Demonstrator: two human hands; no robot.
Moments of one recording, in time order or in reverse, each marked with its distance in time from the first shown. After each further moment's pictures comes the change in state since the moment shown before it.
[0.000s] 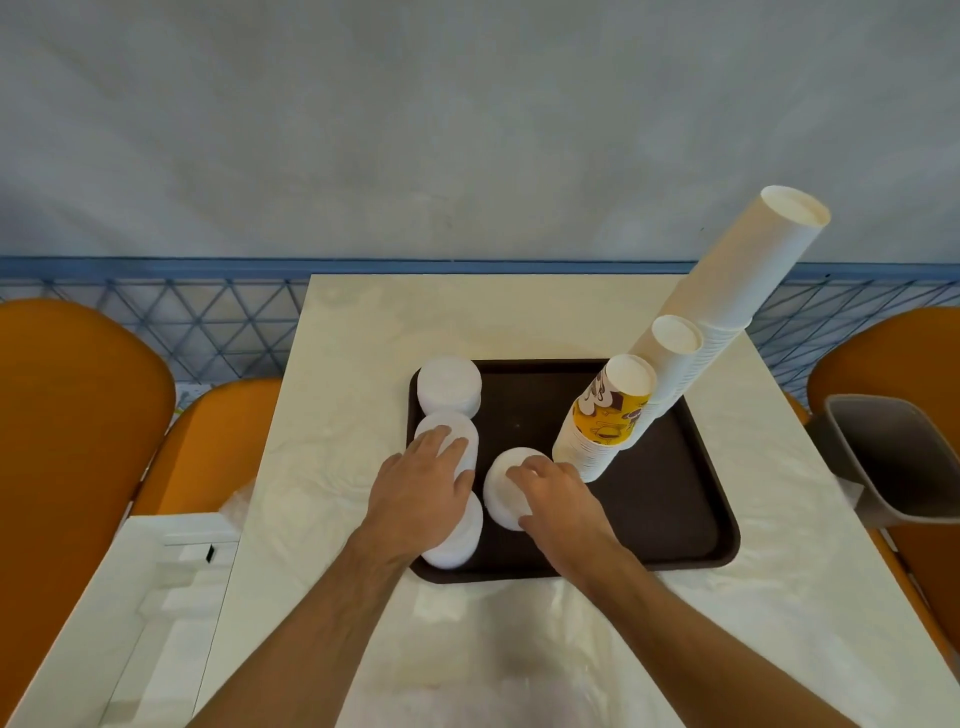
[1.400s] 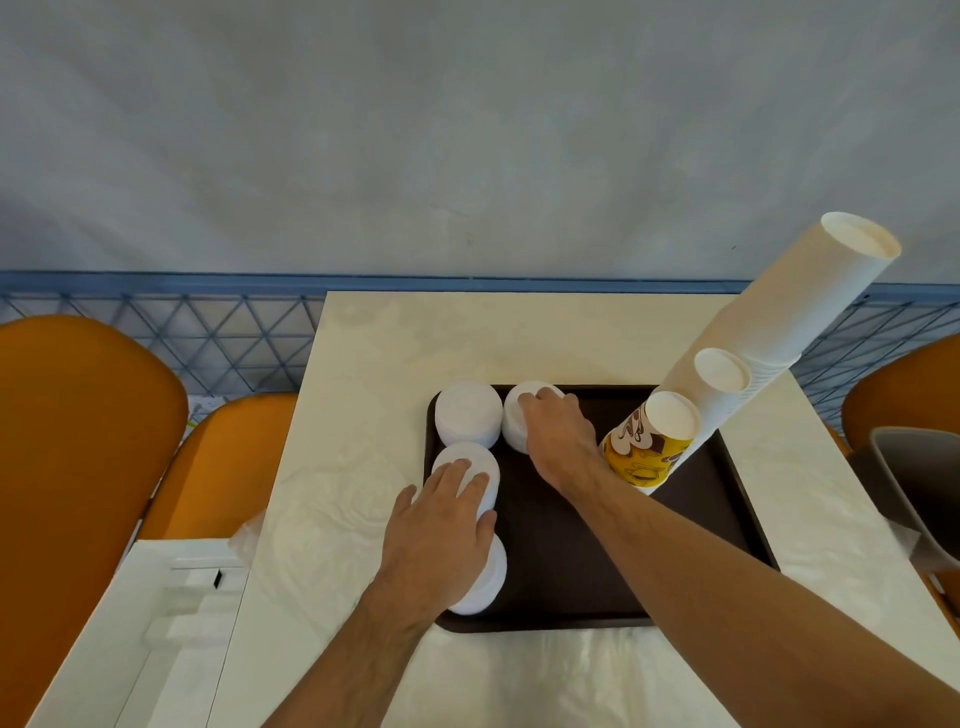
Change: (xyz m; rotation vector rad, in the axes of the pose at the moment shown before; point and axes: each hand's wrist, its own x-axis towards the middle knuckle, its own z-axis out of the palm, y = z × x) left_hand 0.000 -0.001 0.001 0.067 0.032 -0.007; right_hand 0.119 -0.009 -0.044 -0.113 0.068 0.091
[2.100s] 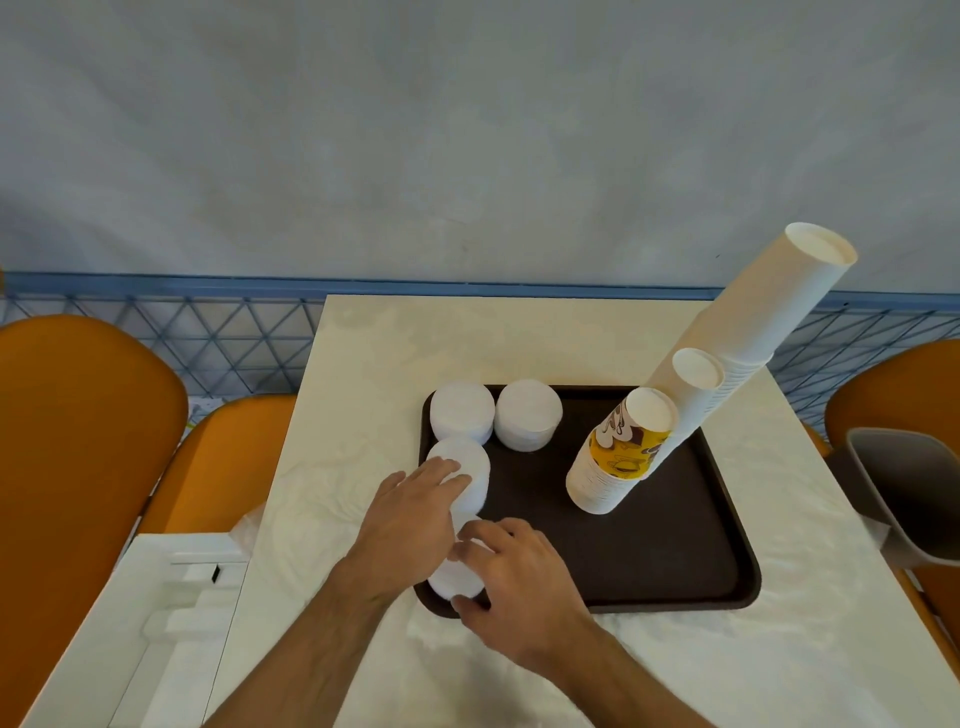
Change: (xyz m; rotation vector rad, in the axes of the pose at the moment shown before) left_hand -0.002 -0.018 -0.013 -0.037 -0.058 0.084; right_hand -0.150 -0.032 0.038 0.227 -0.006 -0.398
